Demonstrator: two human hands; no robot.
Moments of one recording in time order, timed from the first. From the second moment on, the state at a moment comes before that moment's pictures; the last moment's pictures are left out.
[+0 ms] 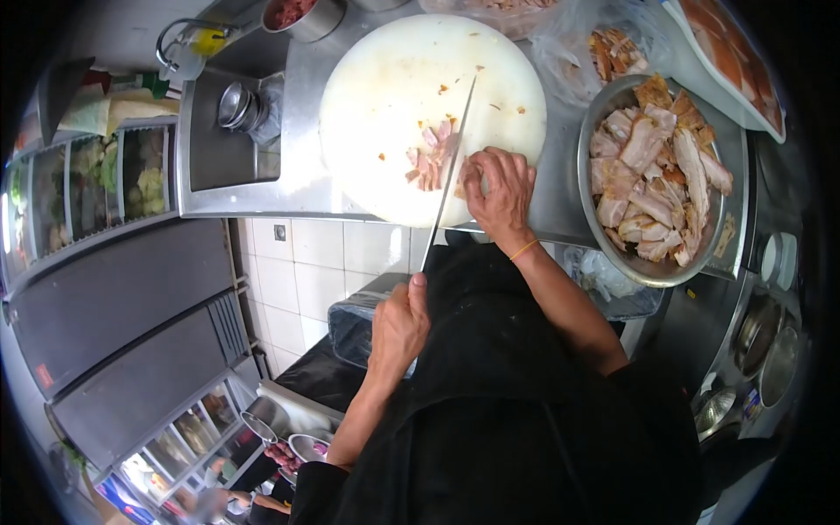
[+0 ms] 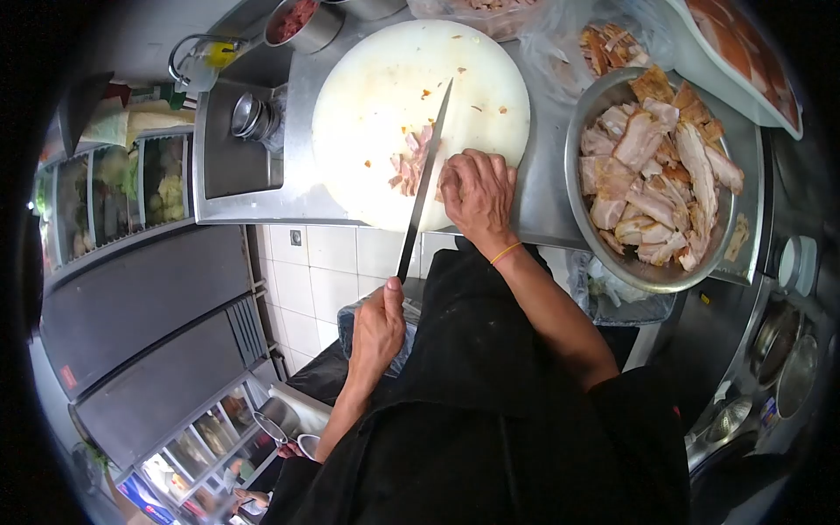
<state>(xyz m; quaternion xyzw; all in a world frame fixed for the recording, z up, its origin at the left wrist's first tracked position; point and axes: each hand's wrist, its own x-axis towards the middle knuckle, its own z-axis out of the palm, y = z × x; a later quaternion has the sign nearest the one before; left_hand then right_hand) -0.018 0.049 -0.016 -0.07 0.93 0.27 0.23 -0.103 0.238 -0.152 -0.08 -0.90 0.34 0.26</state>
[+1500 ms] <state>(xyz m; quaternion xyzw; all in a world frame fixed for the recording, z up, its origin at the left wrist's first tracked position) -0.030 0.059 -0.040 -0.04 0.92 0.24 0.30 -0.099 0.242 -0.154 -0.04 -0.90 0.34 0.28</state>
